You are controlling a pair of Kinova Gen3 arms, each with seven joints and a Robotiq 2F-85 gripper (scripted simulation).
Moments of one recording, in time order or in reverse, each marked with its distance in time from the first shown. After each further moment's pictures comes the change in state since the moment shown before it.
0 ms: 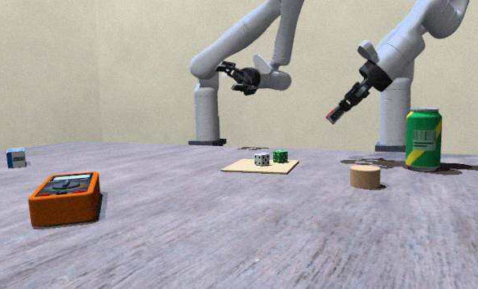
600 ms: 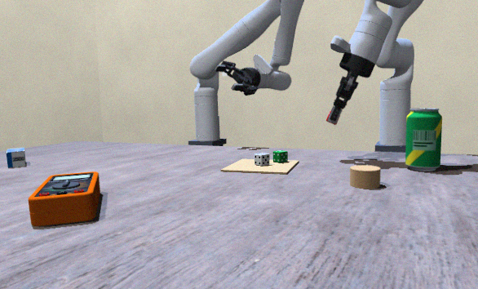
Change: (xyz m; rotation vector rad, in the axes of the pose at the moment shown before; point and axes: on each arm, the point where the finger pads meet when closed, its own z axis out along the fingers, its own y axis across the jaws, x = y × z) left arm 0.001 0.001 0.002 0.005 -0.375 -0.004; right arm 0.000 0.000 0.000 0.000 0.000 0.000
